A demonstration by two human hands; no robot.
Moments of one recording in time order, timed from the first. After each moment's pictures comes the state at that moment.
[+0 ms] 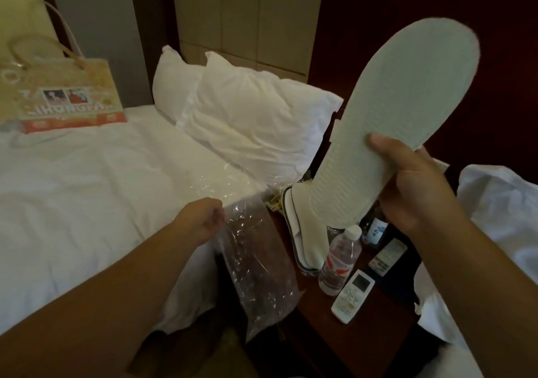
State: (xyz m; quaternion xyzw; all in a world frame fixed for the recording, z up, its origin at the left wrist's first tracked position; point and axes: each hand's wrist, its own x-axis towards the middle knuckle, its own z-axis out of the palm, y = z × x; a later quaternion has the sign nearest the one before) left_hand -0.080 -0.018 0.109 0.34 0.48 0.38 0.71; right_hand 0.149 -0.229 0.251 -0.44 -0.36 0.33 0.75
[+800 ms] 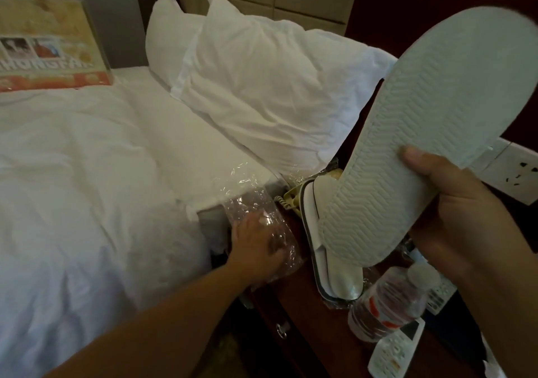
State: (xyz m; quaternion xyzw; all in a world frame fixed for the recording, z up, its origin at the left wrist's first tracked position) left_hand 0.028 0.044 -0.082 0.87 0.43 0.17 0.15; right_hand 0.184 -0.130 0.173 -0.48 -0.33 0.38 0.72
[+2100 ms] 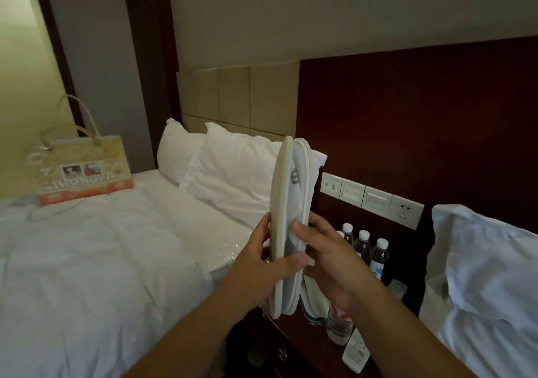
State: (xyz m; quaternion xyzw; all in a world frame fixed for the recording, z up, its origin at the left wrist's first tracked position) left_hand -0.075 -0.159 0.214 0.72 0.21 0.35 0.56; right_hand 0.054 -0.239 0.239 -0.44 -0.38 0.47 0.67
